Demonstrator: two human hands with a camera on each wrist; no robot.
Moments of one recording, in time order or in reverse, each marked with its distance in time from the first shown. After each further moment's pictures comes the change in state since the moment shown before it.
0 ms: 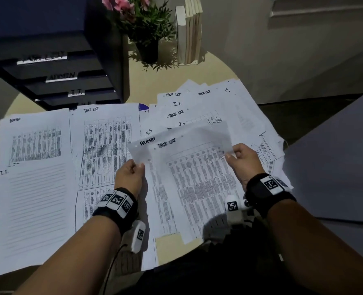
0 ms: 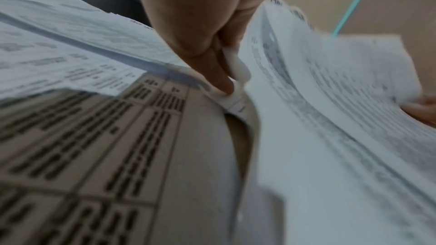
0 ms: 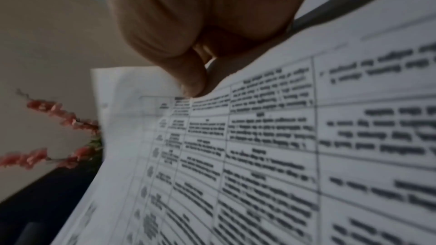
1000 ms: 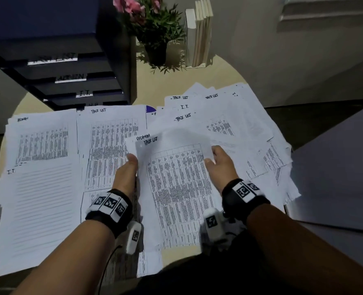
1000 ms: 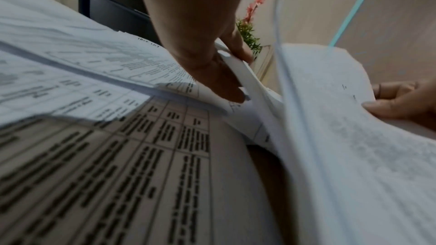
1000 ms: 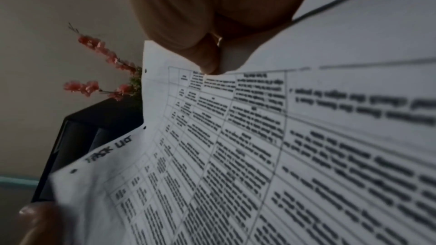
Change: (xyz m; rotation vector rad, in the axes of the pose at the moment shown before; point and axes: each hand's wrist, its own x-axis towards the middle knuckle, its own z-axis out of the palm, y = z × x) left_hand 0.007 0.018 -0.022 -0.109 -0.113 -0.171; right_hand -0.006 -0.013 0.072 -0.197 -0.102 -0.057
